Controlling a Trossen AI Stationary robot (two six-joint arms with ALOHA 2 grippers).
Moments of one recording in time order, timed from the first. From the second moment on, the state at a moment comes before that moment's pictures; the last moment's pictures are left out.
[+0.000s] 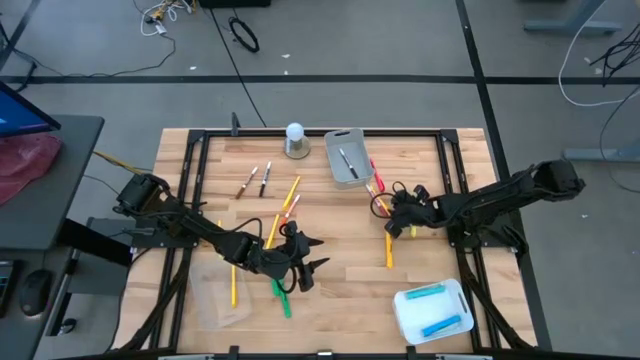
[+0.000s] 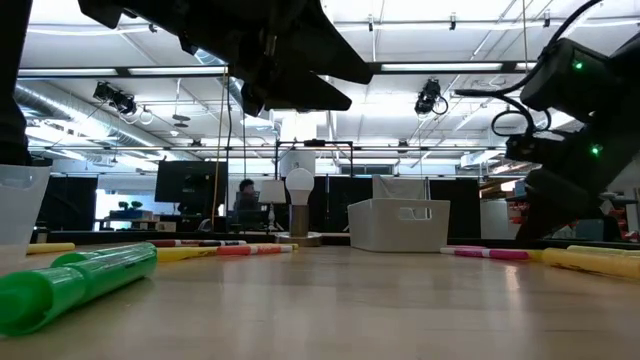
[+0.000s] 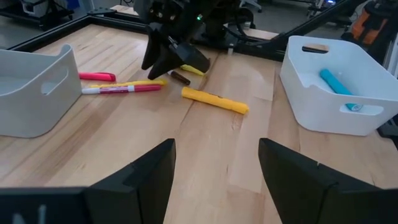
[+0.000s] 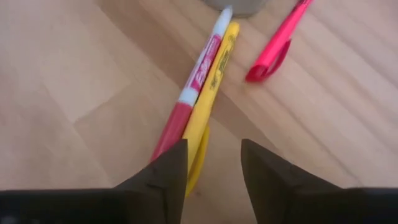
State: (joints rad) left arm -0.44 1.70 0.92 0.34 -0.66 -0.41; right arm 0.07 1.19 0.33 -0.21 0.49 0.61
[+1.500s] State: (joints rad) left arm -0.44 1.70 0.92 0.32 -0.66 -0.41; right arm 0.03 1.09 0.34 -0.32 0.47 0.70
